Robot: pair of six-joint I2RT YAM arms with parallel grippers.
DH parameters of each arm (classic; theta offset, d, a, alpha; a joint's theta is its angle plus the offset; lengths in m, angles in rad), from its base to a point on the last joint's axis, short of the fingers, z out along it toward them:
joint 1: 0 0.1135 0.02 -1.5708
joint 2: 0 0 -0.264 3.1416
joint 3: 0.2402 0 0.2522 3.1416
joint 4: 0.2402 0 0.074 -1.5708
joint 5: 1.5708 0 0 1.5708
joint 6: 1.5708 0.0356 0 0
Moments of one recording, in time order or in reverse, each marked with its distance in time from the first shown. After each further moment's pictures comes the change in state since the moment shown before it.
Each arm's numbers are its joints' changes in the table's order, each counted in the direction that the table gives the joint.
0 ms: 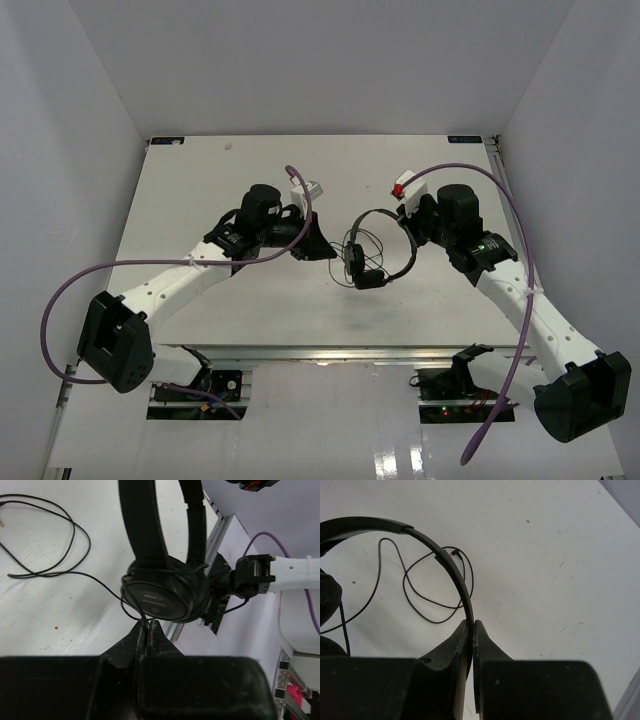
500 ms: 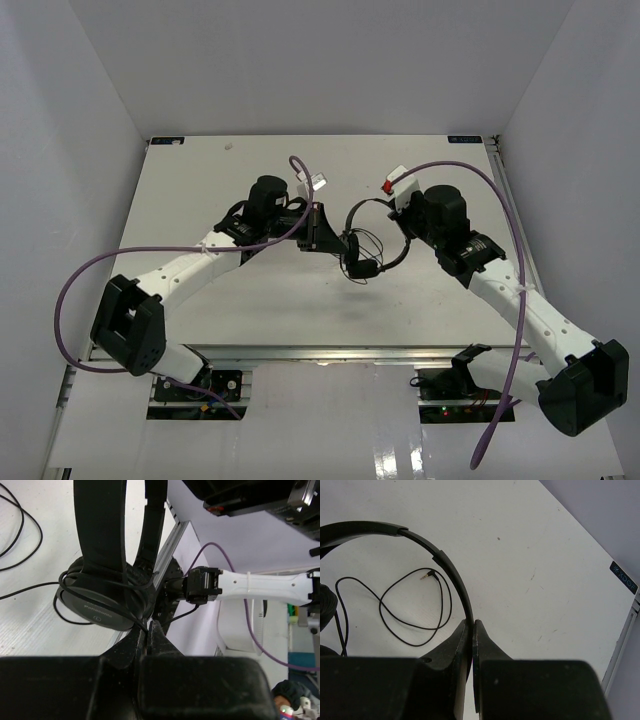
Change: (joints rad) left arm 0.006 0.107 0.069 -0.065 0.136 -0.273; right arm 0.104 0.029 -0.010 -0.139 0.212 0.012
